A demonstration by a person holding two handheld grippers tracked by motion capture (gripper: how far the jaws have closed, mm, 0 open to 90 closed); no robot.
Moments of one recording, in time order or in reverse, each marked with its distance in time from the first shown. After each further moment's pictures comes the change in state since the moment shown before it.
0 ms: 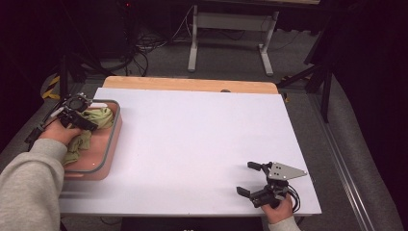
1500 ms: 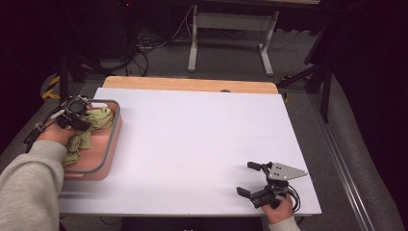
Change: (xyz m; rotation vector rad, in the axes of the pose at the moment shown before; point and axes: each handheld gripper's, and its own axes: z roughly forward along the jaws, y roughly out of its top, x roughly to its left) left arm -0.003 -0.005 0.002 0.037 0.105 0.088; right arm 0.001 0.000 -0.001 -0.006 0.011 -0.005
